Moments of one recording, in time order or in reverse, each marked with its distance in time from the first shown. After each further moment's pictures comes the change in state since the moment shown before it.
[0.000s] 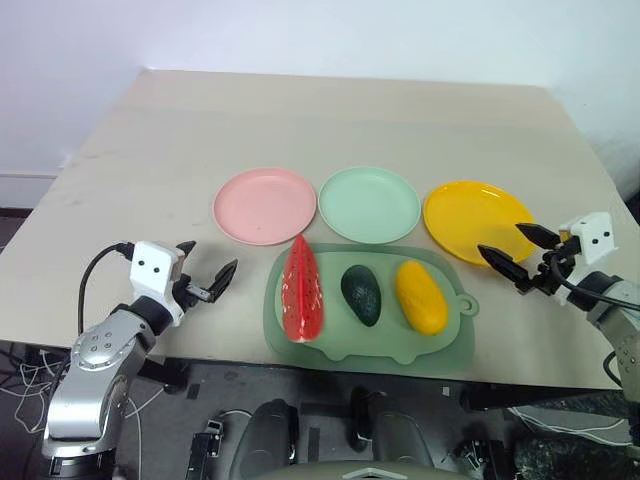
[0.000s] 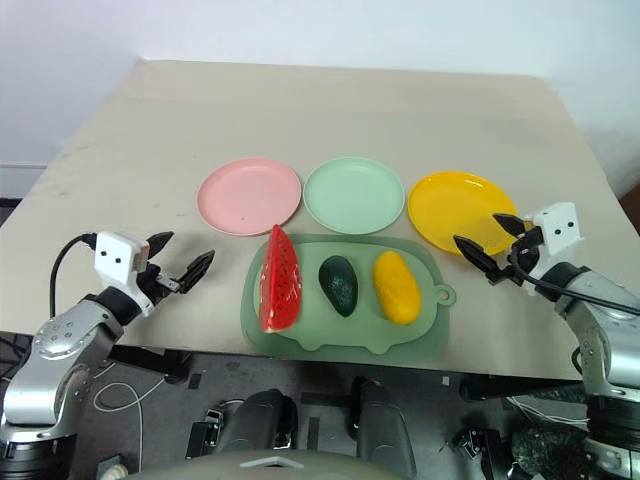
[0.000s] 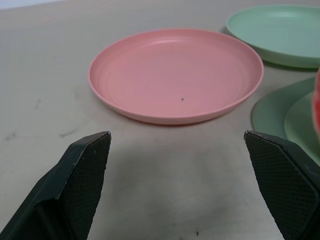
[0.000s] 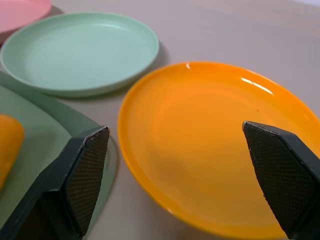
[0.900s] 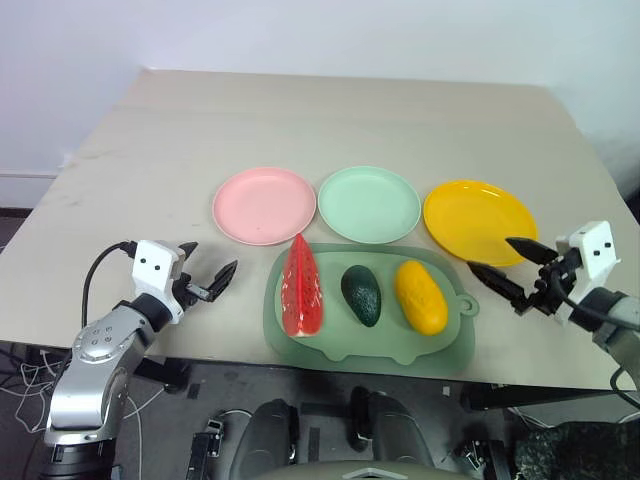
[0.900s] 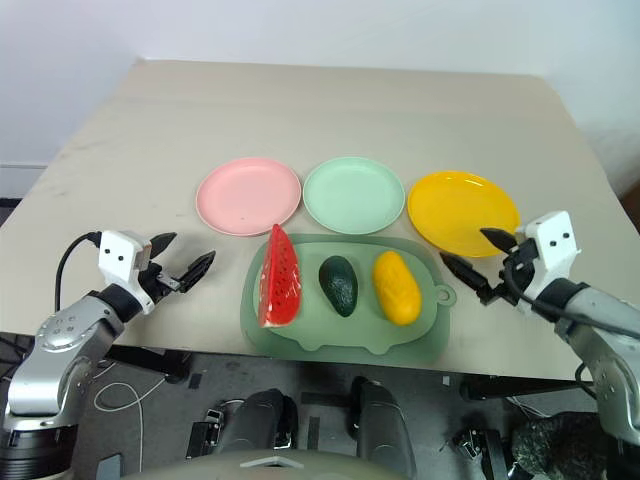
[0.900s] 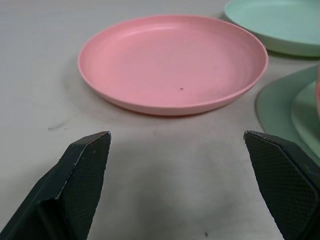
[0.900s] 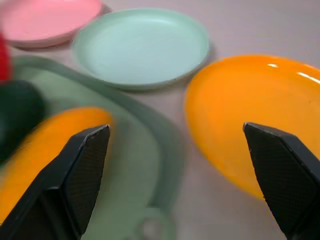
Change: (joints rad) left arm -0.088 0.039 -0.018 0.167 -0.002 -0.037 -0.099; right arm 0.224 -0.004 -0.190 -0.543 0.277 0.429 -0.166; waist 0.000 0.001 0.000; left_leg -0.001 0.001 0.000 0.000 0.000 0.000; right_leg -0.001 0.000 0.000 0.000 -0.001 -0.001
